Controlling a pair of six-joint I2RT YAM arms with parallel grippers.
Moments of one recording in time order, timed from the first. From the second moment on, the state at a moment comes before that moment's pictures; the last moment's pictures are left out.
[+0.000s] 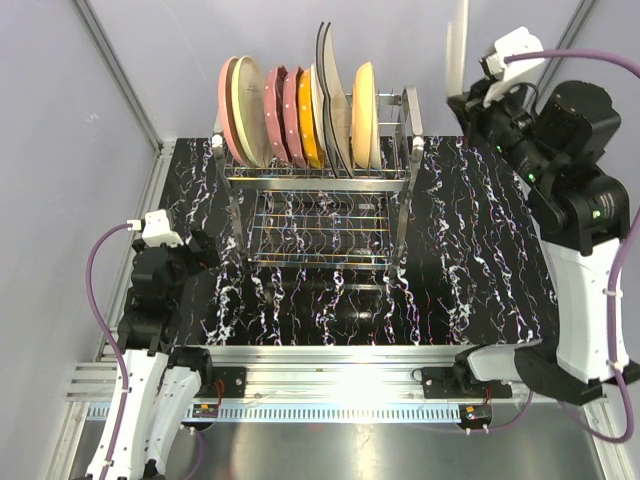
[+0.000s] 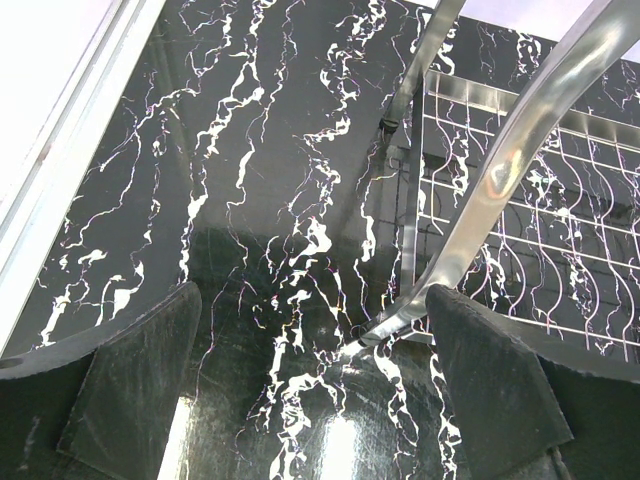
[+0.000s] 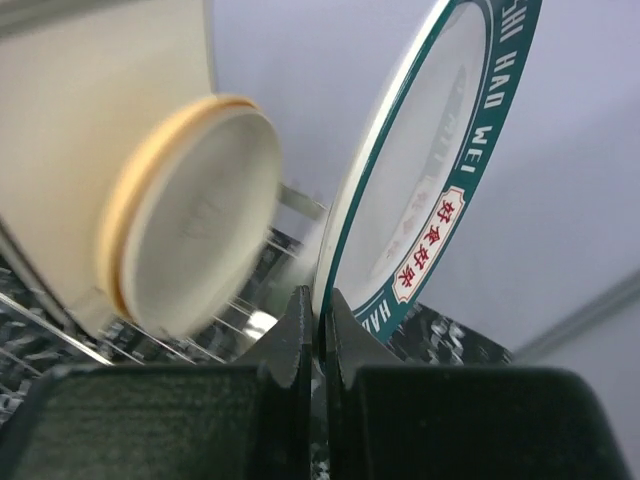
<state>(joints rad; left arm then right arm) -0.07 0.49 0.63 -0.43 -0.13 -0.23 0.38 1.37 2.19 -0.79 -0.08 -0.24</state>
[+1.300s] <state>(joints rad) -0.07 0.46 0.63 -0.42 -0.10 -0.23 -0.11 2.11 1.53 -0.23 0.12 -1.02</state>
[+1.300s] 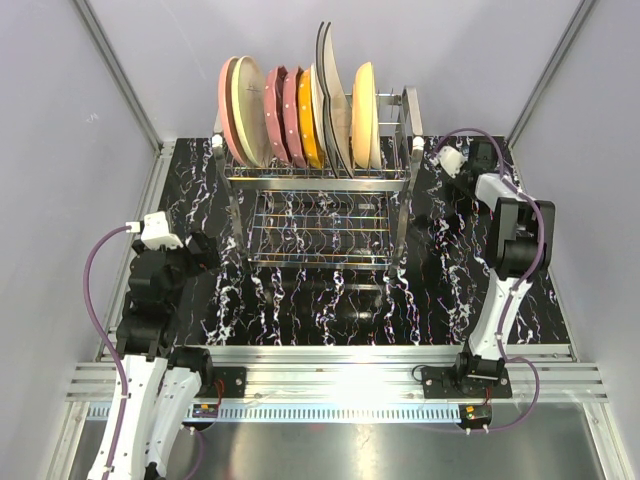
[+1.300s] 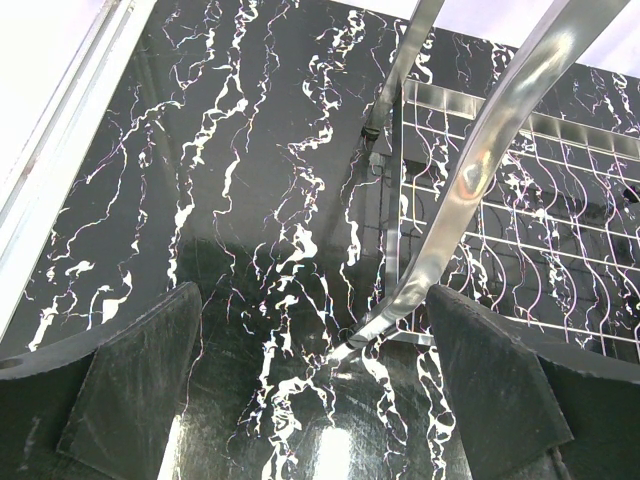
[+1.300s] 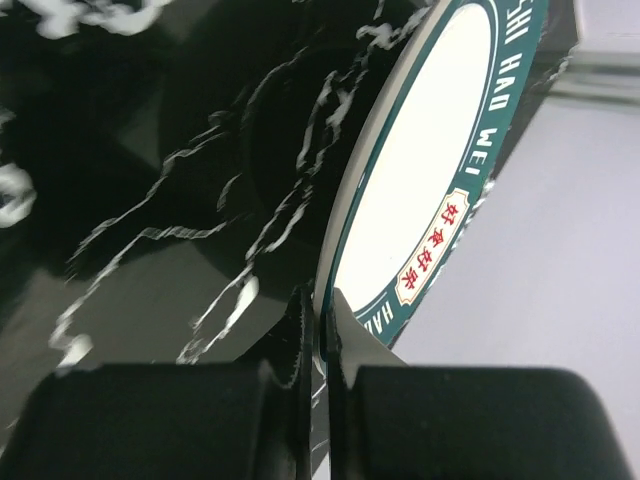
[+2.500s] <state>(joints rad) -0.07 0.46 0.69 -0.55 -0.08 -0.29 -0.11 1.71 1.31 -0.40 0.00 -0.84</state>
